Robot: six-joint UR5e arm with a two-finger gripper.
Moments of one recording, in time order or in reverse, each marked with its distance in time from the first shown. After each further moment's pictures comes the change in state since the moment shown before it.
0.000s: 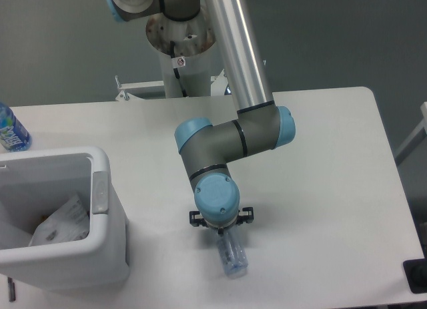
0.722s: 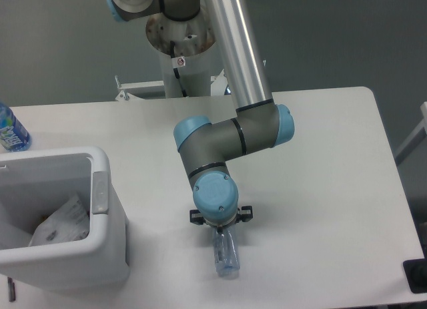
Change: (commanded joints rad) arm 0.002 0.012 -0.002 0.002 -0.002 0.002
